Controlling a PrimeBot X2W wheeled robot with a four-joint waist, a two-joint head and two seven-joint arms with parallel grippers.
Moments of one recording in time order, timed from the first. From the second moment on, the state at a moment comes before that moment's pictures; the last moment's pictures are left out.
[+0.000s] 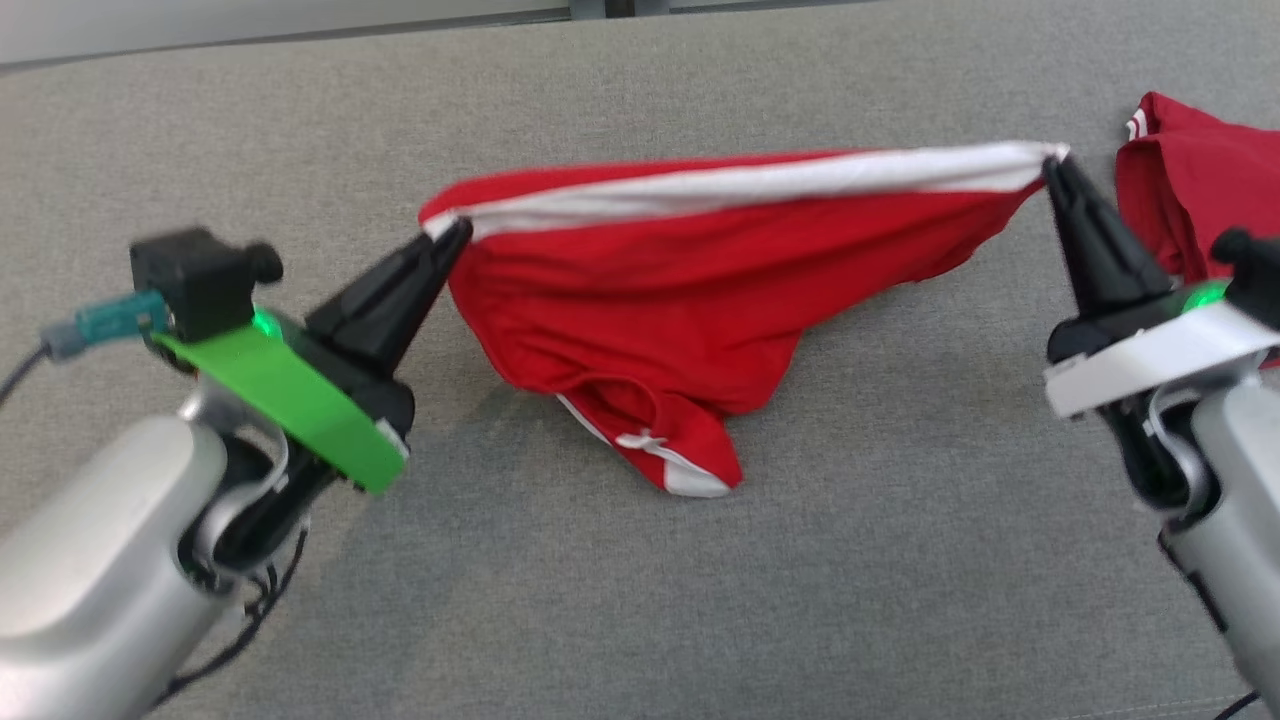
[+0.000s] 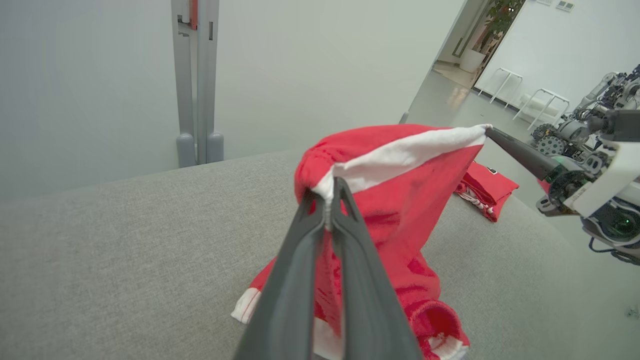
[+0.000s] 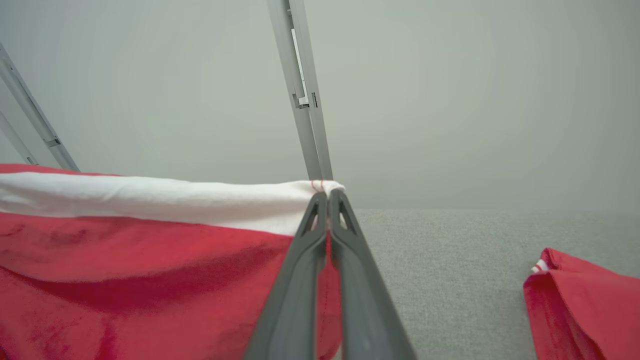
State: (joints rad) left arm -0.64 0.62 -0.77 0.03 -1.05 -0.13 -0.08; right arm -0.46 -0.41 0.28 0.26 0.62 0.13 -0.26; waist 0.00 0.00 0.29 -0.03
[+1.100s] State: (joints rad) left arm -0.85 0.56 -0.98 0.09 -0.72 -0.13 -0.26; right arm -0.55 -0.46 0.22 0.21 0.52 0.13 -0.26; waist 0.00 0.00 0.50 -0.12
